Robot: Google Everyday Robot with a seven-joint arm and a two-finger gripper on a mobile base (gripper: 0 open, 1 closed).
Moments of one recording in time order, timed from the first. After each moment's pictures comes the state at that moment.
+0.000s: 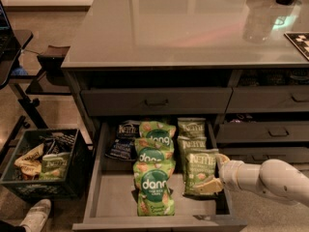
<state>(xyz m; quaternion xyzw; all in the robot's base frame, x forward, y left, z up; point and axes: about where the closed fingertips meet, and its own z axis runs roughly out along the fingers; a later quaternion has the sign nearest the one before) 0.492 -0.204 0.515 -0.37 0.83 0.18 0.37</state>
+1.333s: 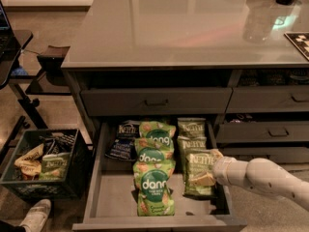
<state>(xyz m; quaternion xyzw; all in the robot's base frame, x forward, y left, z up) 0.527 -0.201 0.486 -0.38 0.83 0.13 0.38</state>
